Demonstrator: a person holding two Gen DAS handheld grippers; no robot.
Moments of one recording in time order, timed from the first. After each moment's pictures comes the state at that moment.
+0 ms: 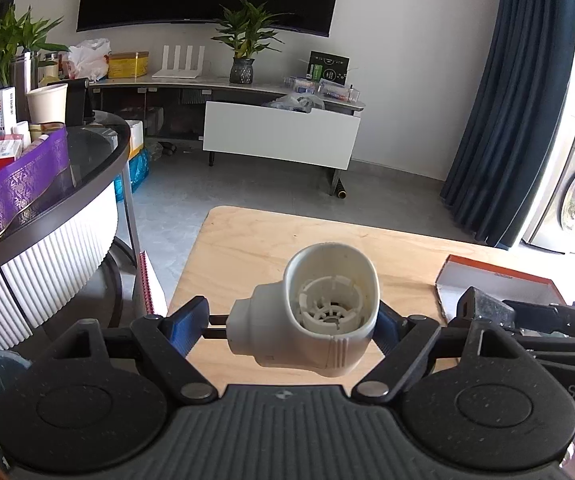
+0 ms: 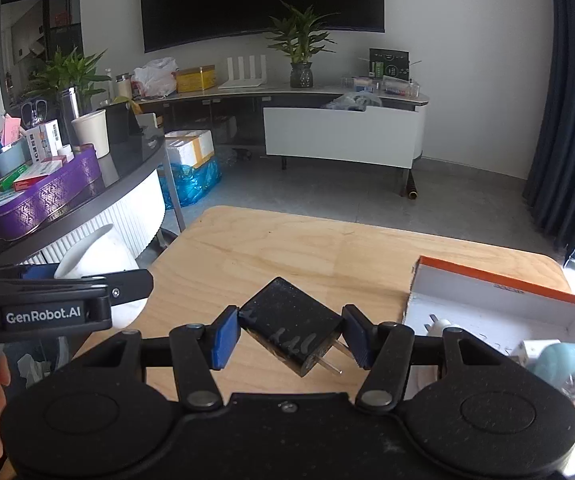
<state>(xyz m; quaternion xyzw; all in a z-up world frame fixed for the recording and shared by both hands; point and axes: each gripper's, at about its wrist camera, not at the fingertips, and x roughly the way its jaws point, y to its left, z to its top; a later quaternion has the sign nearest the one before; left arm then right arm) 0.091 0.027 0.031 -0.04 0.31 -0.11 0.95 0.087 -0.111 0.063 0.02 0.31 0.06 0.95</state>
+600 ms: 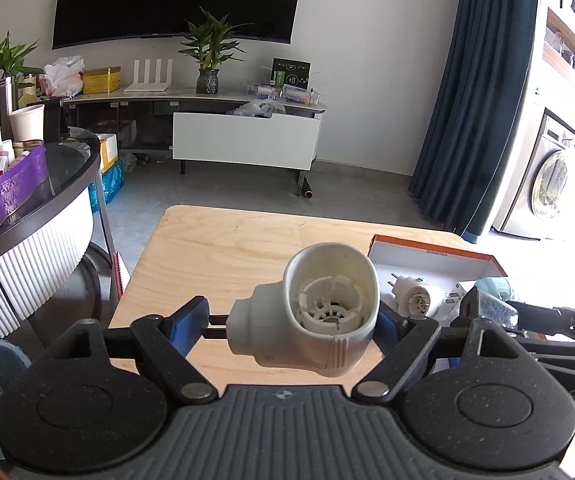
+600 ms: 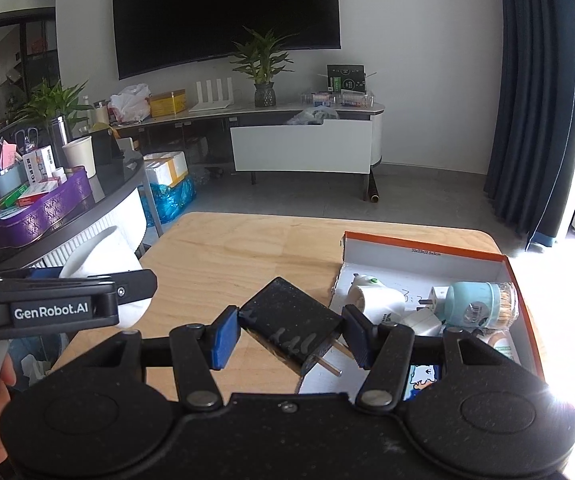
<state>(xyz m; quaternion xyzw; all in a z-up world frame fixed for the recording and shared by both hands) 0.044 -0.010 0.043 -0.02 0.29 -0.14 0.95 -0.008 -0.151 0.081 0.04 0.29 0.01 0.96</state>
